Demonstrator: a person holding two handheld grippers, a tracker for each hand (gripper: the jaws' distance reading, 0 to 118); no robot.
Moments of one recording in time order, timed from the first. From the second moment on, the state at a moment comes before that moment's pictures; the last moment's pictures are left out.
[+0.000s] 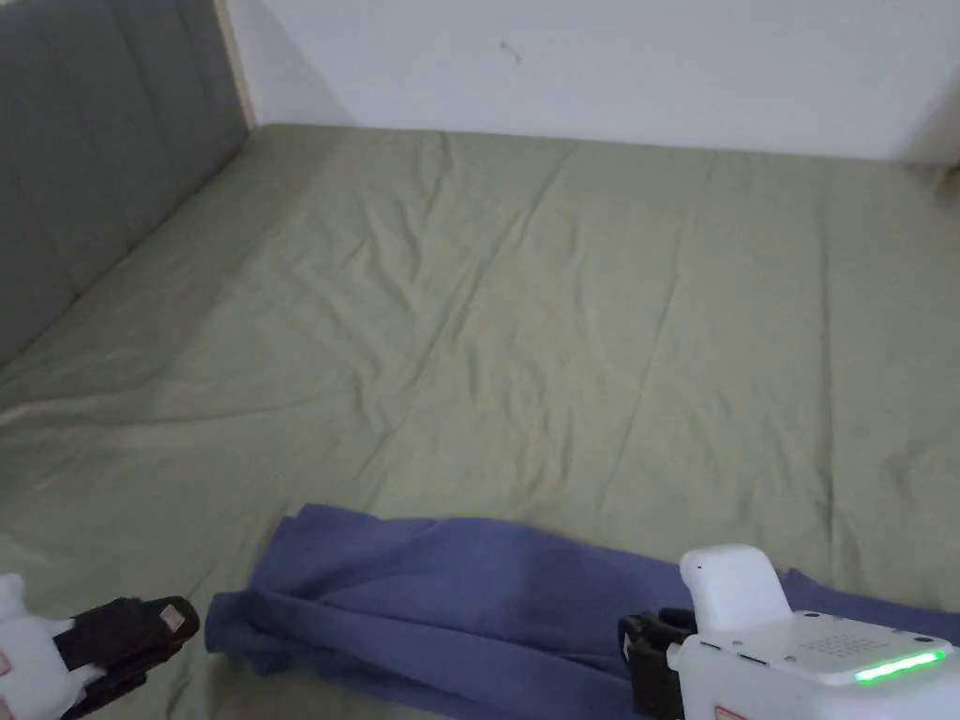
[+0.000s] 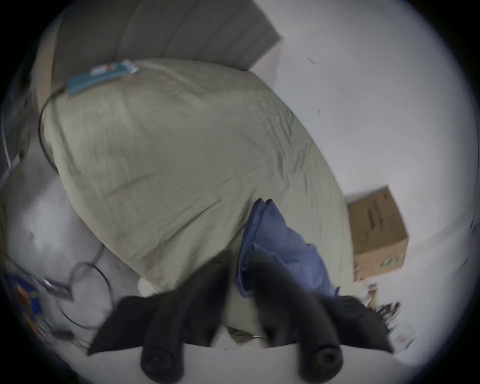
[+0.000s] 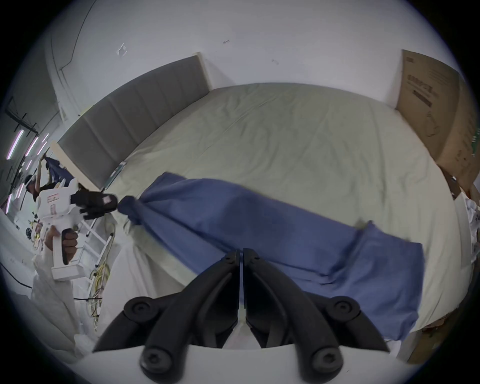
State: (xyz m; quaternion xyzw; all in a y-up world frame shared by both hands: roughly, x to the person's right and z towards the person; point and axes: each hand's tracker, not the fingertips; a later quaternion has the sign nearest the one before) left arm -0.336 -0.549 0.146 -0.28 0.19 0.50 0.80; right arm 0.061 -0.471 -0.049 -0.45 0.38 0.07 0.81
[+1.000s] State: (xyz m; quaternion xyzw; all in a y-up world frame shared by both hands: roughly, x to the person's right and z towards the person) left arm -0.269 -0.508 0.029 -0.34 0.07 0.39 0.85; right arm 0.103 -0.477 -0.067 -0.48 0.32 0.04 0.82
